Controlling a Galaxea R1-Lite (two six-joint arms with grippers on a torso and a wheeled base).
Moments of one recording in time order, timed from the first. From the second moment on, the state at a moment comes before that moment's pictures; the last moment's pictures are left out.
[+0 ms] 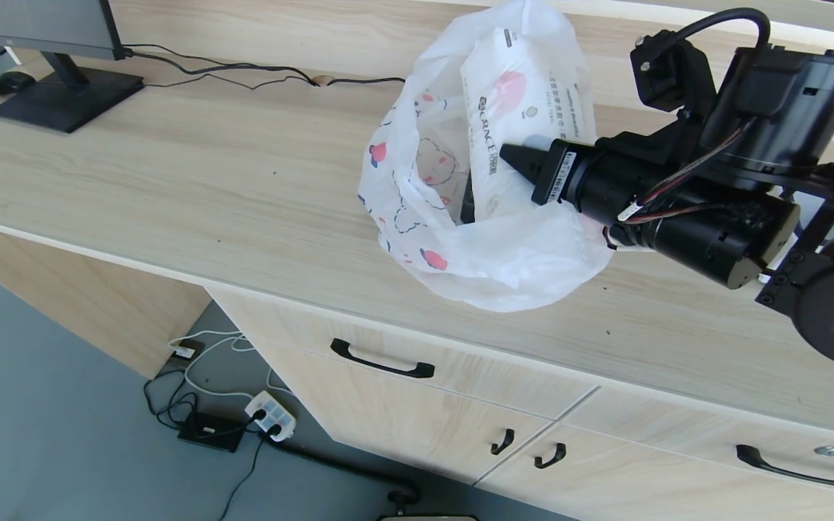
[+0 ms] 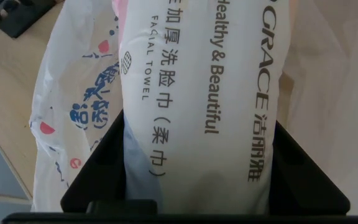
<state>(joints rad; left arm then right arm) 0.00 0.00 0.00 0.00 0.00 0.05 0.61 1.71 -1.18 -0.62 -0.18 0.16</state>
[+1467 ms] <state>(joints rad) 0.00 0.00 0.00 0.00 0.00 0.05 0.65 1.75 -1.19 -0.70 -0.16 0.07</state>
